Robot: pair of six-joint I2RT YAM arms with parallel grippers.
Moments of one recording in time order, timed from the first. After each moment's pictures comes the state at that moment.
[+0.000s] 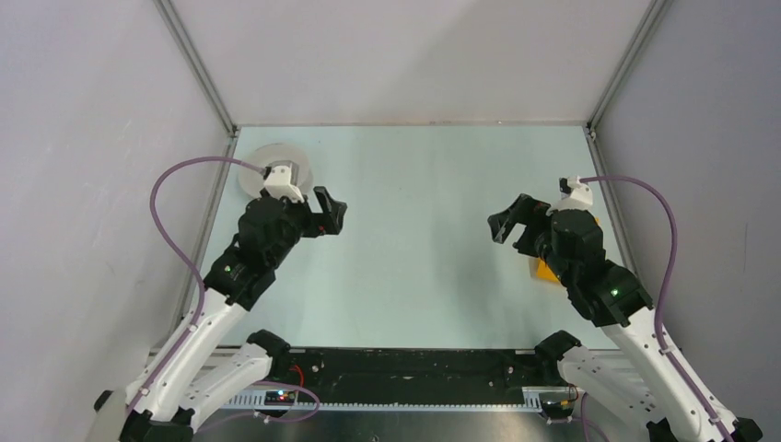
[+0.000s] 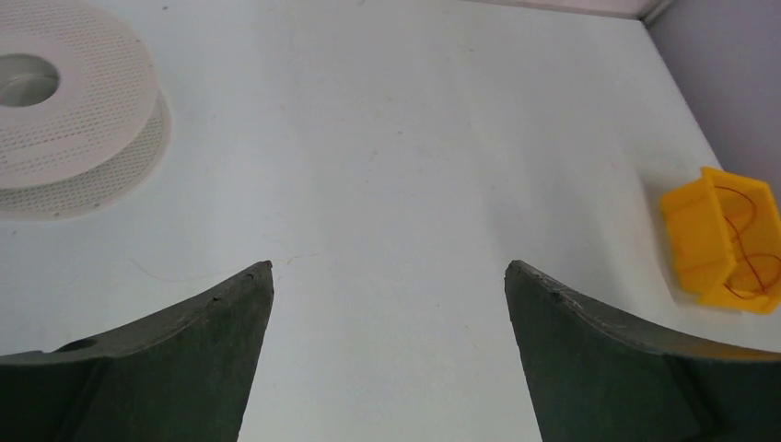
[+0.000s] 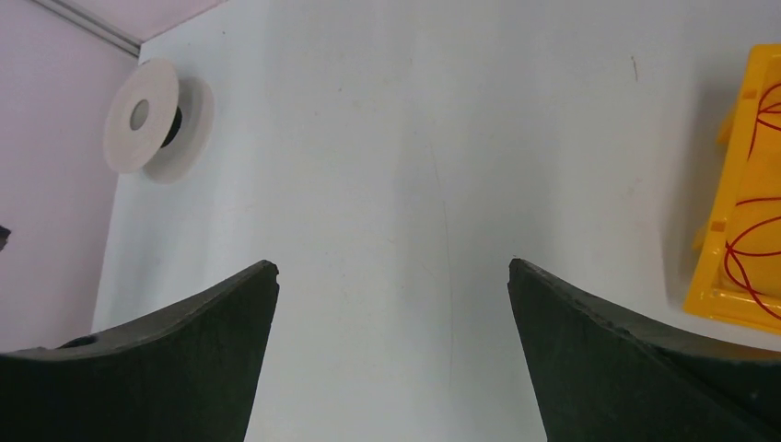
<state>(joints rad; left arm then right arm) -0.48 0.78 0.85 -0.34 -0.13 -0.35 0.52 0.69 0.93 -0.64 0.27 0.65</state>
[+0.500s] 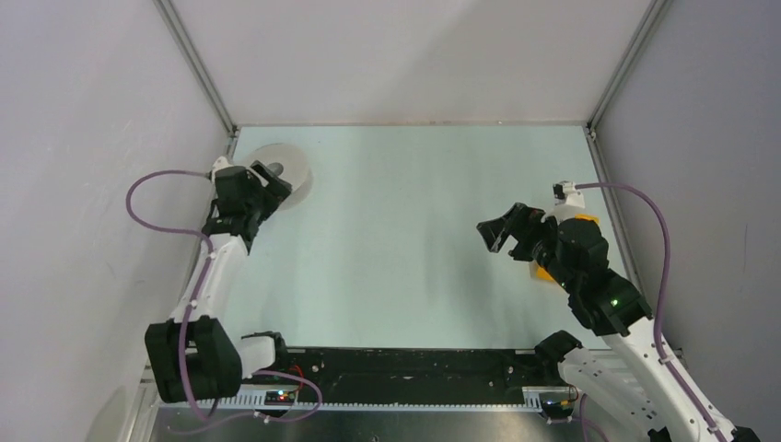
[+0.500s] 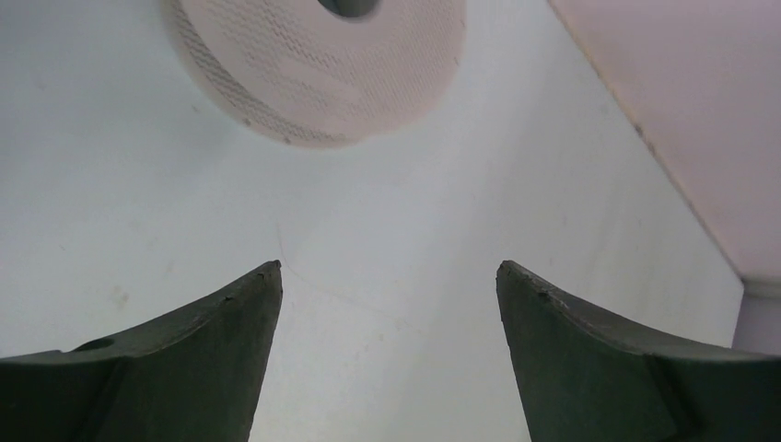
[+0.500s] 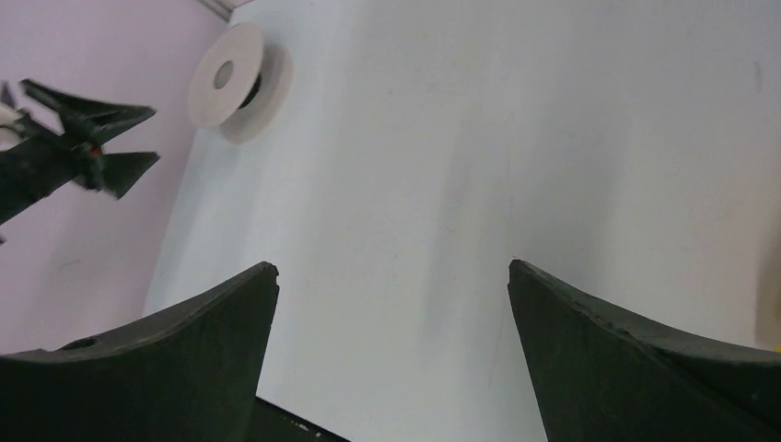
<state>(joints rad) 0.07 1.16 0.87 -0.28 -0.01 -0.69 0.52 0.62 0.85 -0.54 0.11 0.63</state>
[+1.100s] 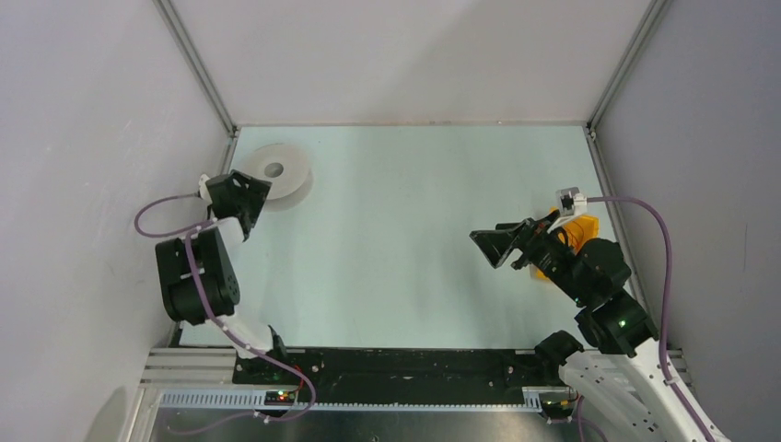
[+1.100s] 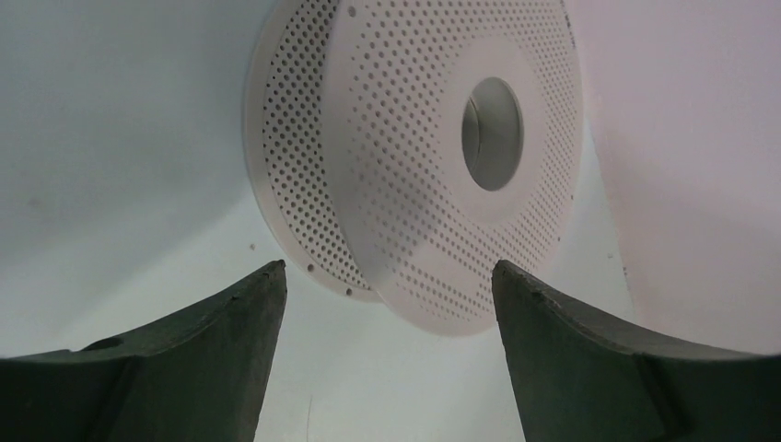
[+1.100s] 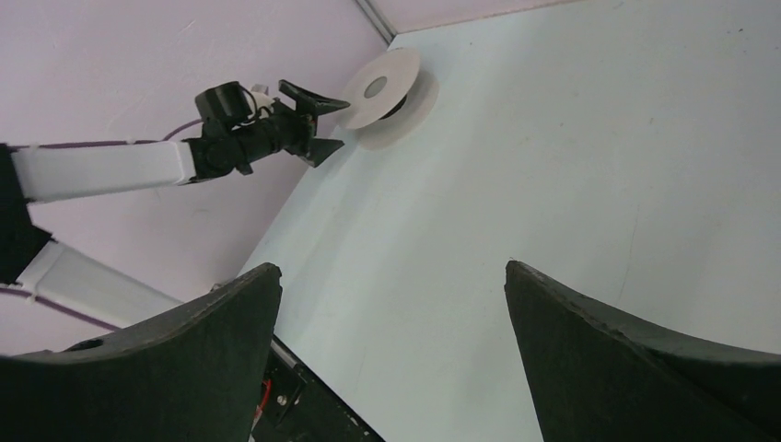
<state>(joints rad) 0.30 1.61 0.82 0.22 0.06 -0.88 0.52 0.48 0.76 -0.30 -0.15 0.59</state>
